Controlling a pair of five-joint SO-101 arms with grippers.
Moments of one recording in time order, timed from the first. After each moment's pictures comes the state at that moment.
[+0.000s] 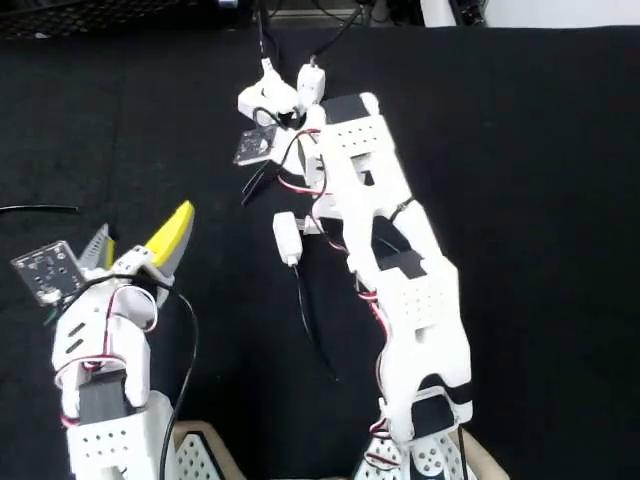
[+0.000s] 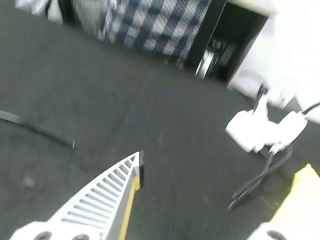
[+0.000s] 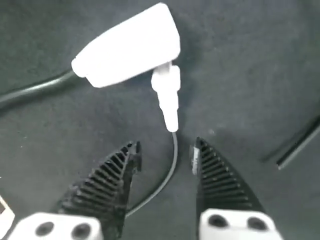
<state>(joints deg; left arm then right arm) -15.7 -102.8 91.2 34.3 14.5 -16.6 41.5 -37.9 99.8 63.4</state>
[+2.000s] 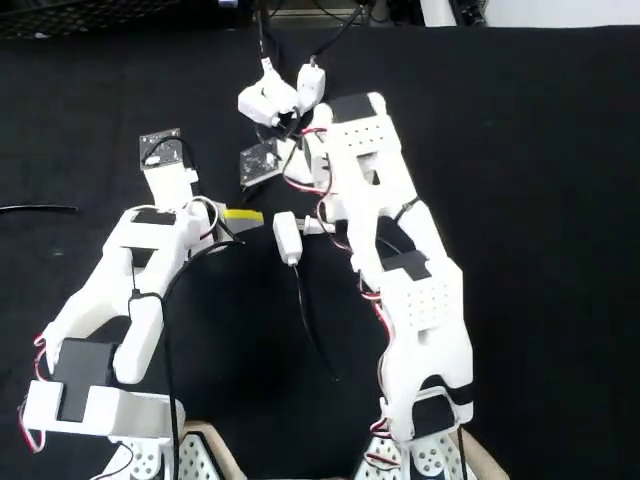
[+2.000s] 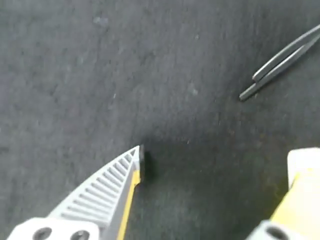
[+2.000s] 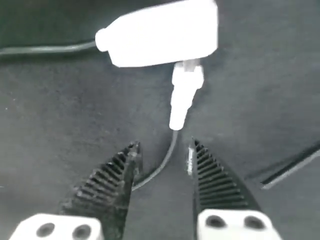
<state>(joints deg) -0.9 -3.6 42.4 32.7 14.2 -16.1 40.7 -36.4 99.6 79.9</state>
